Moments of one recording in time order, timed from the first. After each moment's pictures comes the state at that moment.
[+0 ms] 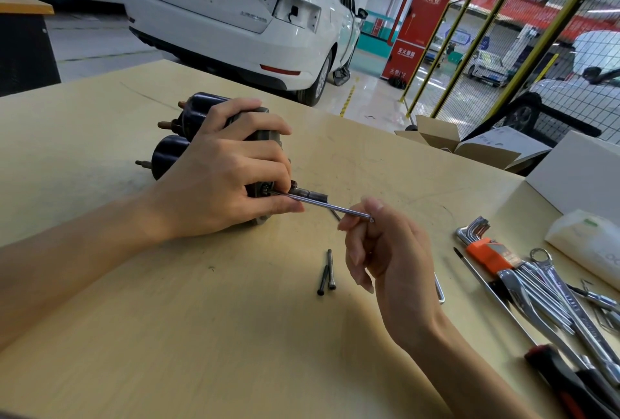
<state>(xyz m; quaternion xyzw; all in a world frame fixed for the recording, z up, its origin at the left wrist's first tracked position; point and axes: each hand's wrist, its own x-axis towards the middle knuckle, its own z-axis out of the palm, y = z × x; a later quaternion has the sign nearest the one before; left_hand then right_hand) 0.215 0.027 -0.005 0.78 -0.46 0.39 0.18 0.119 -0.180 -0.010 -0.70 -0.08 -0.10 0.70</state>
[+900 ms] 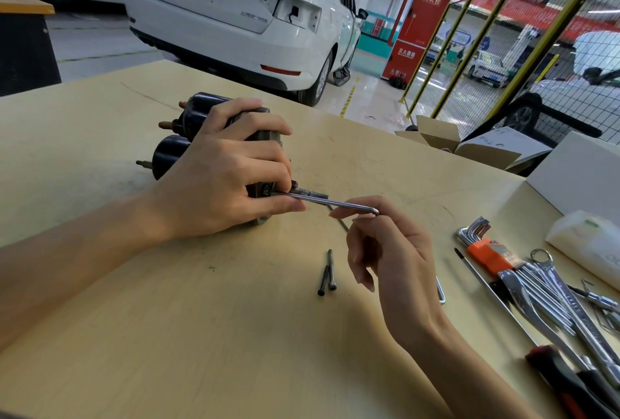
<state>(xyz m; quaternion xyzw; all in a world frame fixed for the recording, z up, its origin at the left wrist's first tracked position) 0.215 0.028 -0.006 0.78 -0.46 0.39 0.18 0.117 -0.179 -0.009 -0.74 -0.07 -0.13 0.66</state>
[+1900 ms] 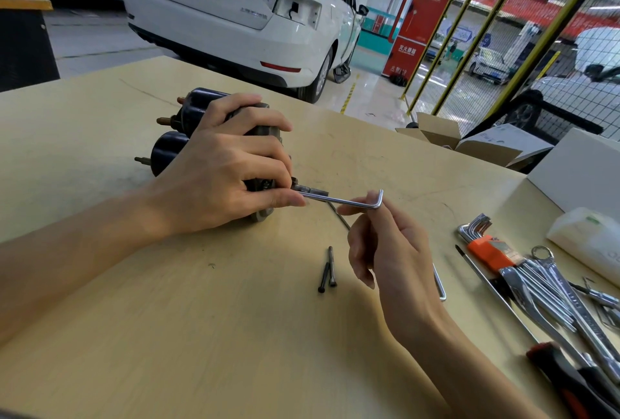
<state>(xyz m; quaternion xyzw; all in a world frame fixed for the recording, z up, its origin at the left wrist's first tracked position) 0.215 0.027 -0.005 0.78 -0.46 0.39 0.20 0.120 -0.176 -0.009 -0.73 0.02 -0.12 0.67</state>
